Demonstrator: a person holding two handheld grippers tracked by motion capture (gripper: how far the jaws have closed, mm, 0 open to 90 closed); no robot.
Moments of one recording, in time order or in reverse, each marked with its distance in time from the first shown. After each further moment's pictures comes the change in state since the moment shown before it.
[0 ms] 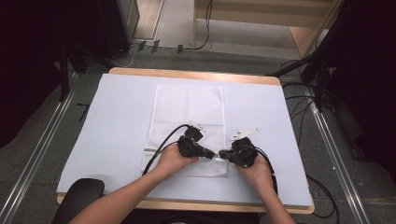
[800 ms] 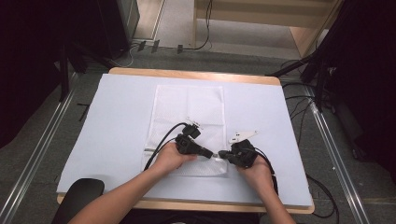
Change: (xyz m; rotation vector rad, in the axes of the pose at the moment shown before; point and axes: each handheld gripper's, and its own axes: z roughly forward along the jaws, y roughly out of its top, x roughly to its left) left arm 0.014 0.003 -0.010 0.031 -0.072 -0.103; right arm 0.002 -0.003 0.001 -0.017 -0.005 -0.083
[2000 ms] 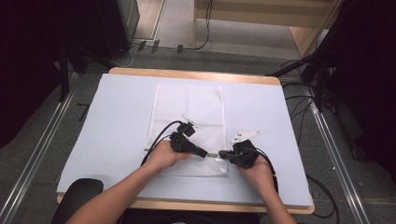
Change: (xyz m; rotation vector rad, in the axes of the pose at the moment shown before) left arm 0.005 -0.004 -0.015 0.037 -0.010 0.004; right arm -0.004 -0.004 0.000 -0.029 0.027 0.014
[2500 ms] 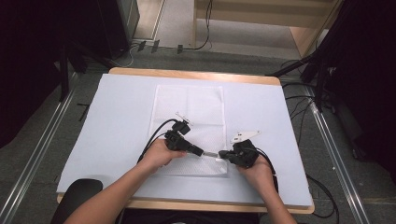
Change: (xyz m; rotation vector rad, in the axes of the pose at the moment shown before) left arm 0.003 -0.003 -0.016 0.000 0.005 -0.005; right arm -0.001 0.000 0.000 0.001 0.005 0.008
